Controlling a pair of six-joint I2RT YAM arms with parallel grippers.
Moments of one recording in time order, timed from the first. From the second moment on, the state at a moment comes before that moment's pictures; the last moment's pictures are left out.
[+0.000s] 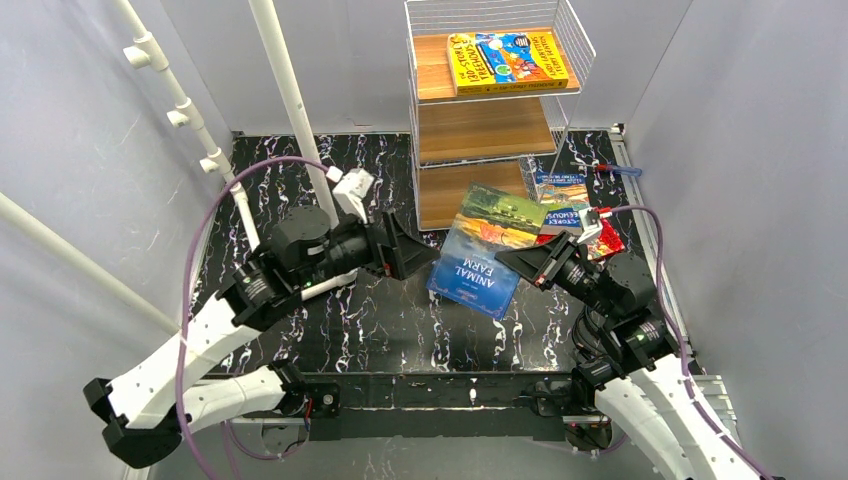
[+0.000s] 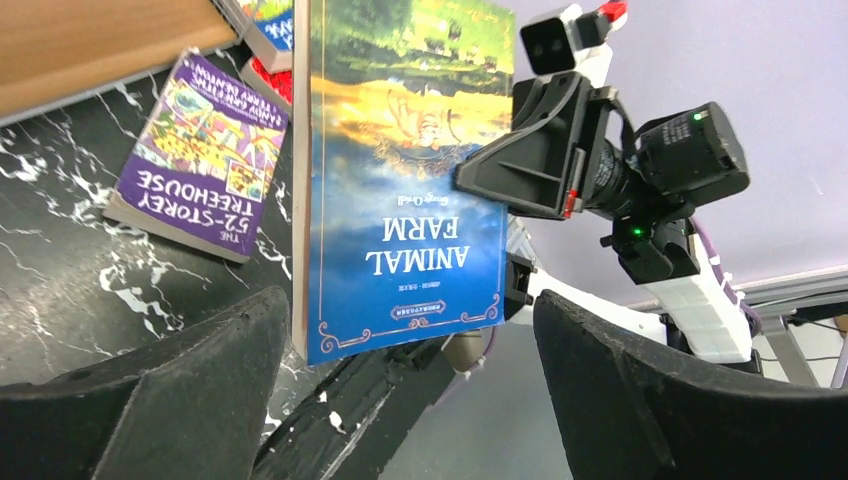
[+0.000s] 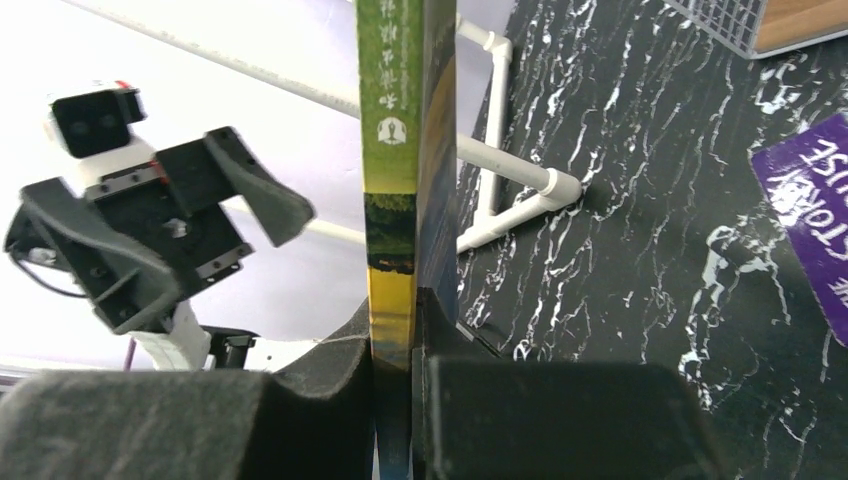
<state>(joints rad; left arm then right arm) -0.87 0.94 1.12 -0.42 0.16 -0.72 0.46 0.48 0.56 -0.08 -0.42 1.14</state>
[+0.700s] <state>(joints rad) -0.87 0.72 1.23 -0.61 0.09 -0.52 0.46 0.80 1.19 -0.10 -0.22 1.03</state>
